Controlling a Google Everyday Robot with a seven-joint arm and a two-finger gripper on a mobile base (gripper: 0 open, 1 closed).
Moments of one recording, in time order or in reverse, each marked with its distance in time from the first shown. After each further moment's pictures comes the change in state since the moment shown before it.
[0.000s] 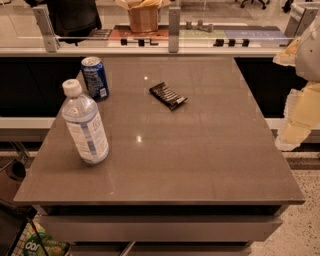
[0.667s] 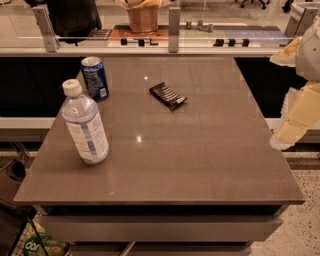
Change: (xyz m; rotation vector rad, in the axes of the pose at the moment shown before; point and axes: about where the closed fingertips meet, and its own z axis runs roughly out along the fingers) arm -0.006 0.001 0.001 -0.006 -0.082 0.017
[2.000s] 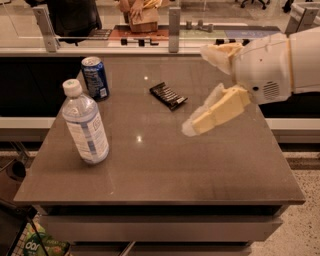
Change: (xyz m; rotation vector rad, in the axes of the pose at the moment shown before) arm -0.147 0.020 0.025 -0.060 -0.788 0.017
